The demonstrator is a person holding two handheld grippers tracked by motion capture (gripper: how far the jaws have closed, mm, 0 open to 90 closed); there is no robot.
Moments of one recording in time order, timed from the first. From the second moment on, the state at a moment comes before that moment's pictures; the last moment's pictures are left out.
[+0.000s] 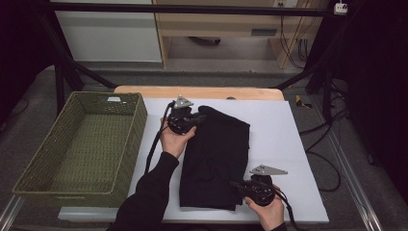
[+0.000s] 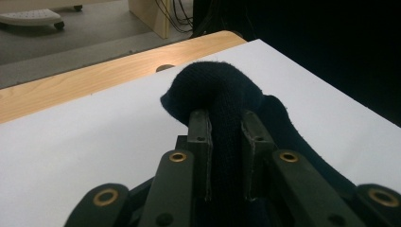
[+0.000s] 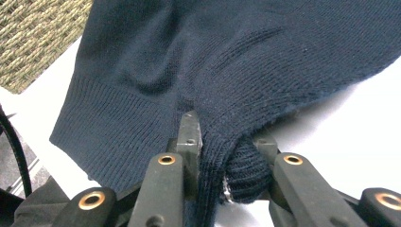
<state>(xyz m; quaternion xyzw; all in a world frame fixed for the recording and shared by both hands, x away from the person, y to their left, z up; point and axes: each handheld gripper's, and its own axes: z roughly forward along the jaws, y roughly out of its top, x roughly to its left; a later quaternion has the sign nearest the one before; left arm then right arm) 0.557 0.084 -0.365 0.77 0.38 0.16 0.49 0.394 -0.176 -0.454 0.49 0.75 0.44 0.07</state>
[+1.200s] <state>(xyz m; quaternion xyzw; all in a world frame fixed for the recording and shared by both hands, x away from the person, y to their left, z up) 0.537 0.092 -0.300 0.76 0.35 0.20 0.51 0.396 -0.172 -0.416 0.46 0.74 0.48 0.10</state>
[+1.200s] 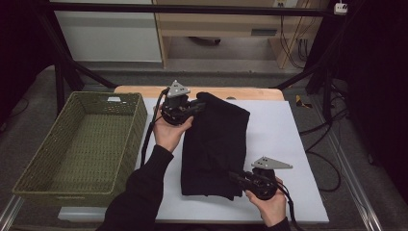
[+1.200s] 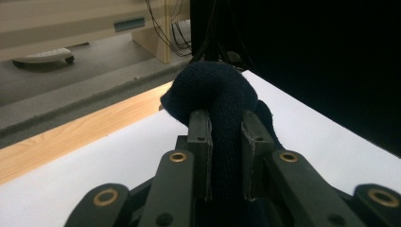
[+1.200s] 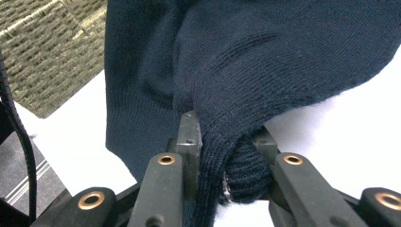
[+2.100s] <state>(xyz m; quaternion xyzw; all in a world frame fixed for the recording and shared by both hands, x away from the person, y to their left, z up) 0.526 0.122 -0.256 0.76 0.35 0.23 0.50 0.400 -0.150 -0.386 0.42 0.75 0.50 0.12</state>
